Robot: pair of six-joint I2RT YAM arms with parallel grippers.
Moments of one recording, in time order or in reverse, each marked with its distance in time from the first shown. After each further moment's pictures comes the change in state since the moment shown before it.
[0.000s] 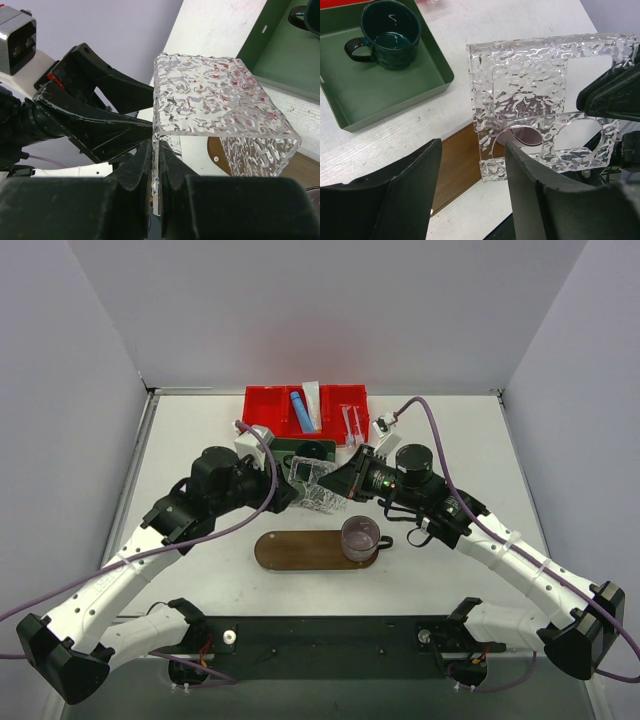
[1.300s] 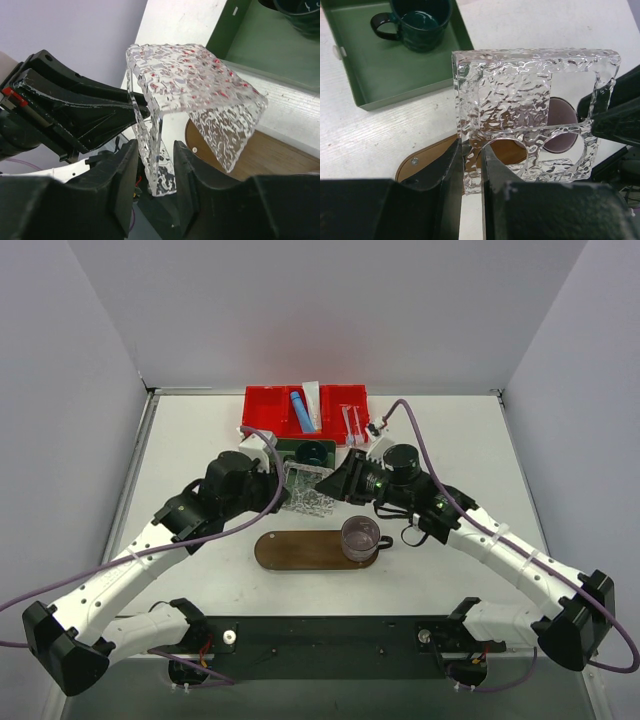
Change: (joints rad) left arm -0.061 0.047 -0.007 -0.031 -0.159 -0.057; right arm 0.000 0.059 0.002 -0.056 0.024 -0.026
